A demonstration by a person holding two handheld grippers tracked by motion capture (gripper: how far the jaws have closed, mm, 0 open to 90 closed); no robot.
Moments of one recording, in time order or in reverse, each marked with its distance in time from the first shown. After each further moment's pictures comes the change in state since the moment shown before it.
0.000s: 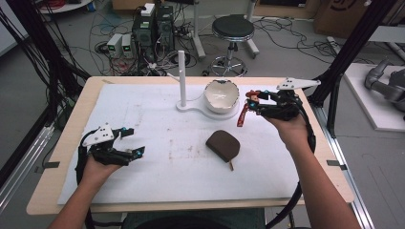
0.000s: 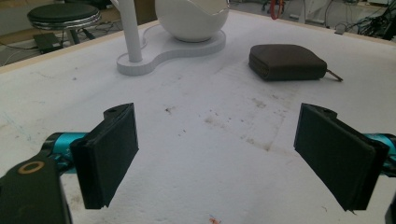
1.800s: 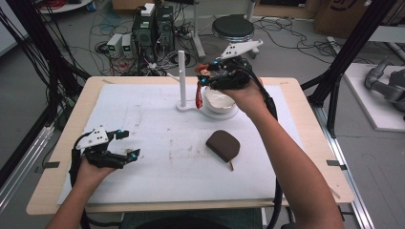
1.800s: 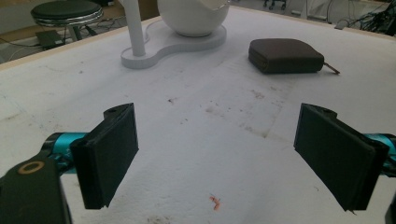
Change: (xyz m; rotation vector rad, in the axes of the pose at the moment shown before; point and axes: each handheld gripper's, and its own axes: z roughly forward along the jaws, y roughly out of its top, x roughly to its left) left arm -0.001 -0.003 -0.015 0.013 0.007 0.004; right arm 0.054 0.112 0.087 -0.013 0.169 -0.253
